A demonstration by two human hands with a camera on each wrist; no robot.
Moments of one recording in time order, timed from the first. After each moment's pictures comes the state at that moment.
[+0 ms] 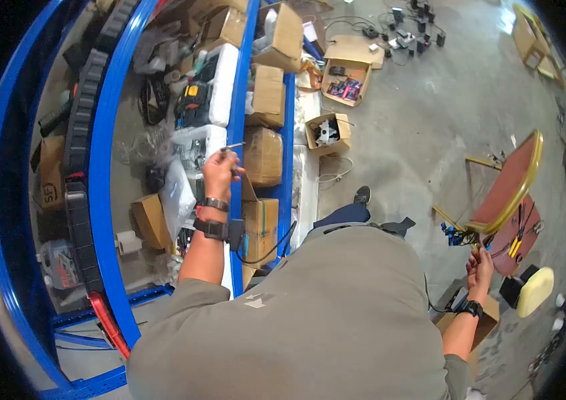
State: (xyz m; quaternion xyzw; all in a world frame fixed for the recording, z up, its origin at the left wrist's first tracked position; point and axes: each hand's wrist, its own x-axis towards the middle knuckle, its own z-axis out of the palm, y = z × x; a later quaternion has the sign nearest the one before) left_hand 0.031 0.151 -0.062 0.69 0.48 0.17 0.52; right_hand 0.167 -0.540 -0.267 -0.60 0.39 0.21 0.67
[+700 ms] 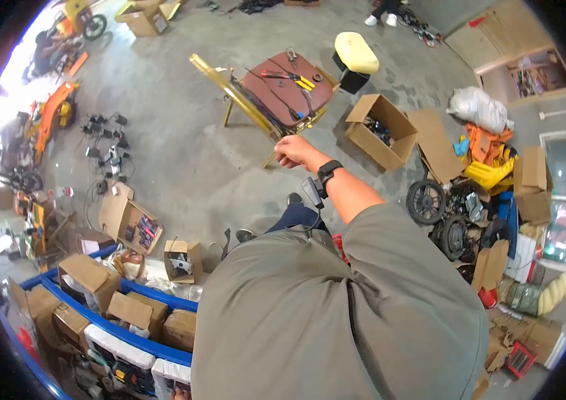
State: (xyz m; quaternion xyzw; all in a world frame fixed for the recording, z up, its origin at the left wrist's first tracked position) left_hand 0.027 0.339 -0.063 0.83 0.49 0.05 0.26; right_hand 0.151 -0.440 -0.200 -0.62 0.41 0.14 0.65
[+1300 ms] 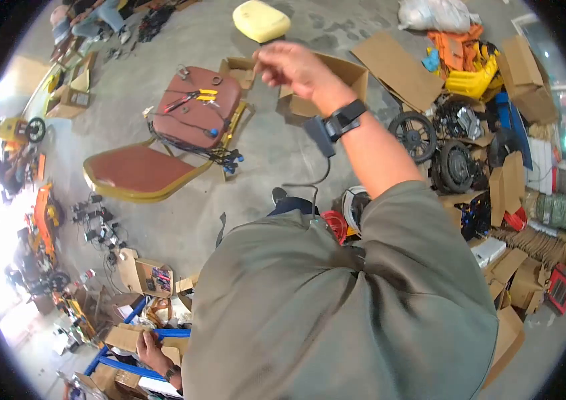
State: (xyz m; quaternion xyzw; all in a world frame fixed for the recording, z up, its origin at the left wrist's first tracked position) left_hand 0.165 -0.057 -0.028 0.91 0.06 -0.13 0.40; right_hand -0.033 -0.742 -0.072 -0.49 0.32 -0.23 0.78
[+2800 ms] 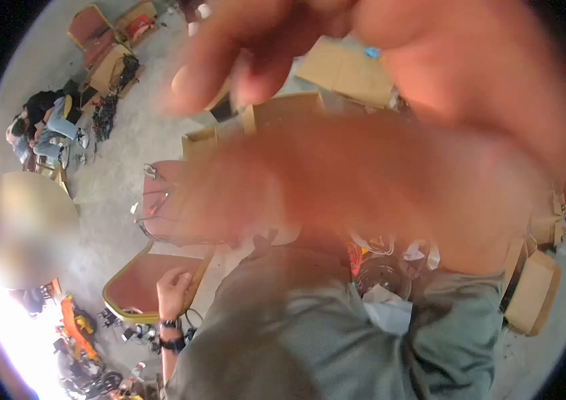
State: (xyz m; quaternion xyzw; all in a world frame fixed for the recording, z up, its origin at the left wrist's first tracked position) left_hand 0.247 -0.511 -0.096 0.74 -0.37 -0.49 0.29; right_hand -0.124 -0.727 0.173 -0.68 0.16 -0.38 0.61
